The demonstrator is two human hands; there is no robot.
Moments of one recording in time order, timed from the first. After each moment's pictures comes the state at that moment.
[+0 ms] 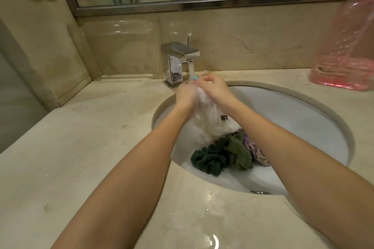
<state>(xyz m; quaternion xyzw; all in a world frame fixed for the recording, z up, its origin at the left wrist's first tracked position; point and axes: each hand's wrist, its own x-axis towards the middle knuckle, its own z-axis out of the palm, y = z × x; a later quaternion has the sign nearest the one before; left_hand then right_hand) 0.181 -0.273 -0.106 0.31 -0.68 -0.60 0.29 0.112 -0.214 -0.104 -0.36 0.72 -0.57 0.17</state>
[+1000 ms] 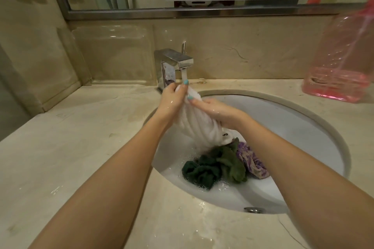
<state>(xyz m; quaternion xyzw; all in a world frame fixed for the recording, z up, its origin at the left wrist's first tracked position) 0.191 -0.295 -0.110 0.28 -0.70 -0.56 0.33 0.095 -0.195 -0.120 -0.37 0.74 -0.44 0.34</state>
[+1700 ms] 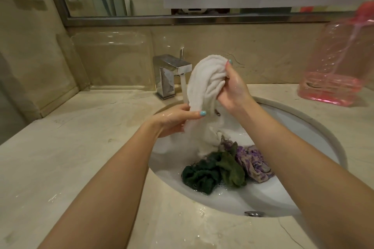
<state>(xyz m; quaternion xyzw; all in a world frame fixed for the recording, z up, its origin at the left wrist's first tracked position) 0.209 -0.300 -0.116 0.17 -0.73 -0.67 0.01 0.079 -0.190 -0.071 -0.20 0.41 -0.84 0.30</state>
